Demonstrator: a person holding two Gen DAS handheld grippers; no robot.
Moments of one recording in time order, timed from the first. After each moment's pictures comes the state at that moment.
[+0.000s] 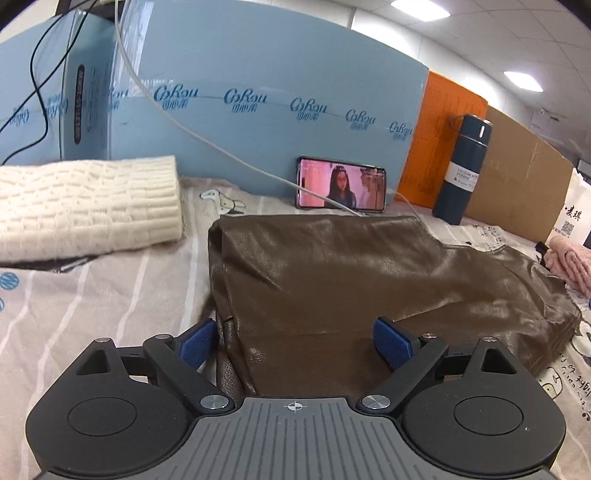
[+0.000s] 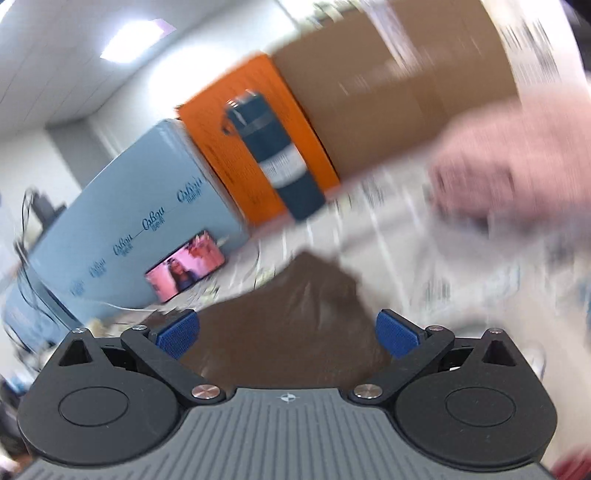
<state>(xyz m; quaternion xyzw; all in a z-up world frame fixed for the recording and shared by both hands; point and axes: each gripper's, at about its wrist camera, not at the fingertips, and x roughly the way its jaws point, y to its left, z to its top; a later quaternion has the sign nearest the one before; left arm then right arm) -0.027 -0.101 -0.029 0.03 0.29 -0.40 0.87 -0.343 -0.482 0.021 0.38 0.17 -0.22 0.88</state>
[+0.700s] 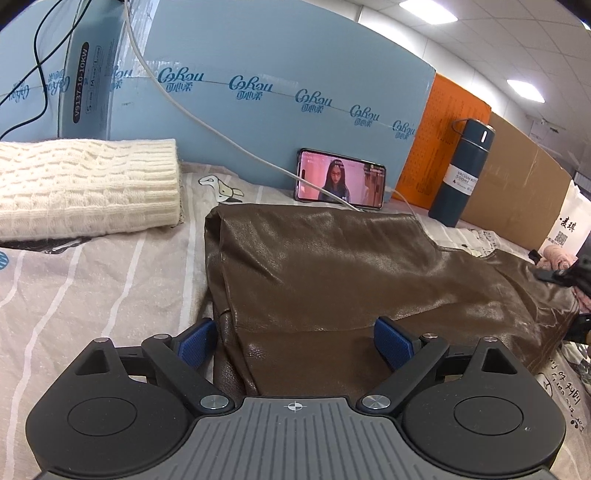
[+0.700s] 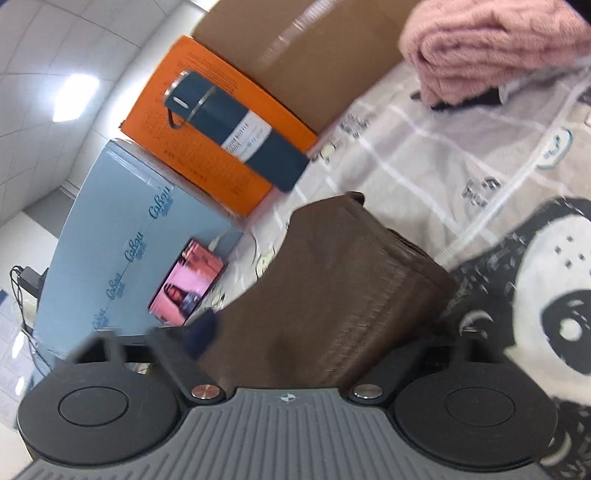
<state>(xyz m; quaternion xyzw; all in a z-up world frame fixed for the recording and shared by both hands) -0.022 -0.099 -0.031 0.01 0.31 -0.41 0.86 -0.284 -0.485 -0.028 0.47 0.12 -0.23 0.84</state>
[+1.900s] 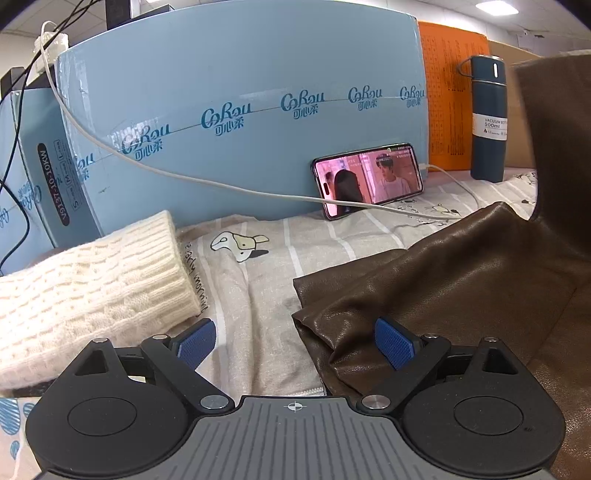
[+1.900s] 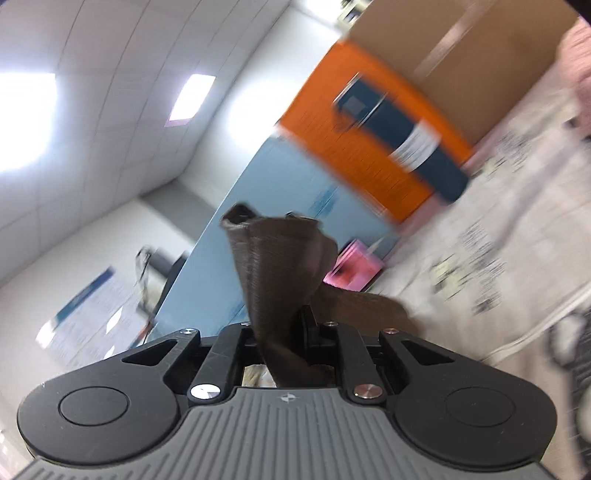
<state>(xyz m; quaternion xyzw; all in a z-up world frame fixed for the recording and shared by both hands) 0.015 -0.152 -0.022 0.18 0.24 -0.37 0.88 -0.254 -0.435 0.035 0.45 0.05 -0.03 0.89</state>
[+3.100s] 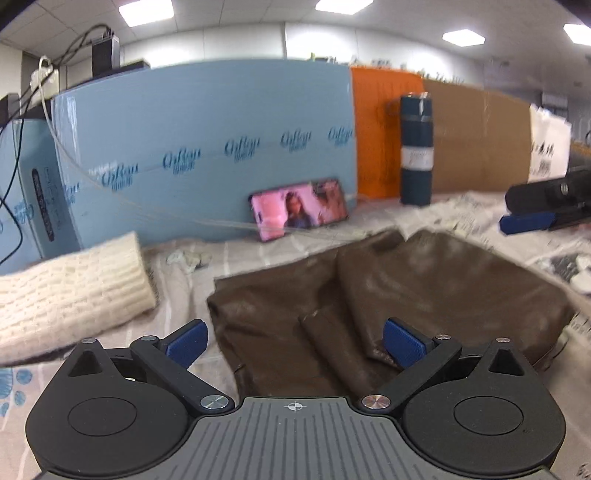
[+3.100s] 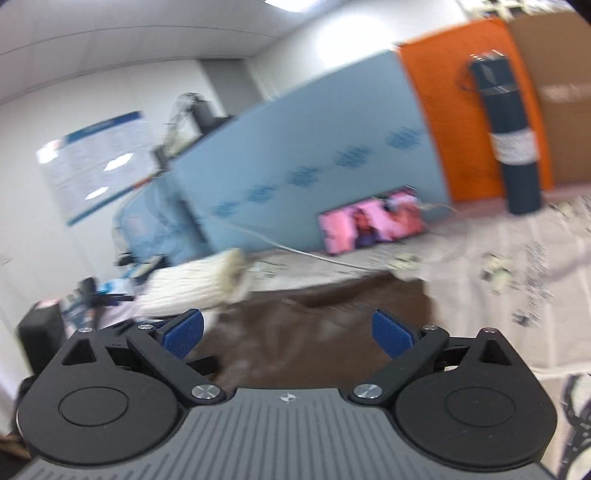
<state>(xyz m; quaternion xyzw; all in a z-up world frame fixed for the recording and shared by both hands) -0.060 -0.132 -0.008 0.15 0.22 -0.42 0.87 -0.220 -0.390 0.029 0.24 0.18 0.00 0.95</state>
